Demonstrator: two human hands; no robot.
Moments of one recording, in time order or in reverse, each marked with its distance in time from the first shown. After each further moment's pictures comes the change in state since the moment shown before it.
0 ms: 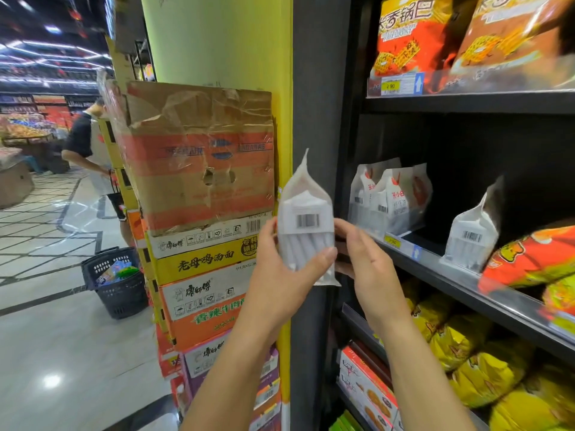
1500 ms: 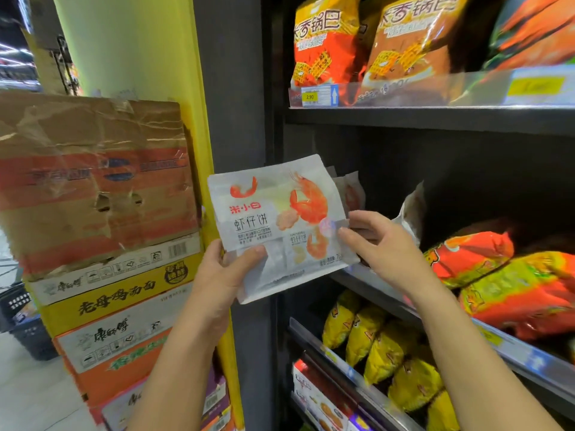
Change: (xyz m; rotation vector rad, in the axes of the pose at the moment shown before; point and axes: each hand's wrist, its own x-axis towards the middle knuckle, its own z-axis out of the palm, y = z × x) left_hand 0.076 -0.022 0.061 -0.323 -0.009 -0.136; right_hand 0.056 -0.019 -0.163 -0.473 0.083 0.171
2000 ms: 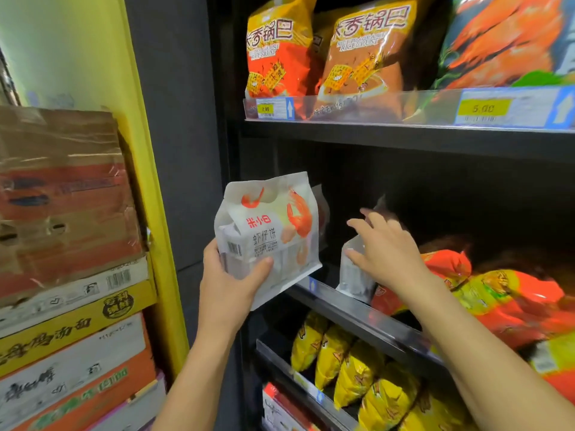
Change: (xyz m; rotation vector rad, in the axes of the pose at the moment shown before) left_hand 0.042 -0.037 0.074 0.238 0.075 0.205; right_hand 0.051 0.038 -0.059 -1.089 0.057 -0.006
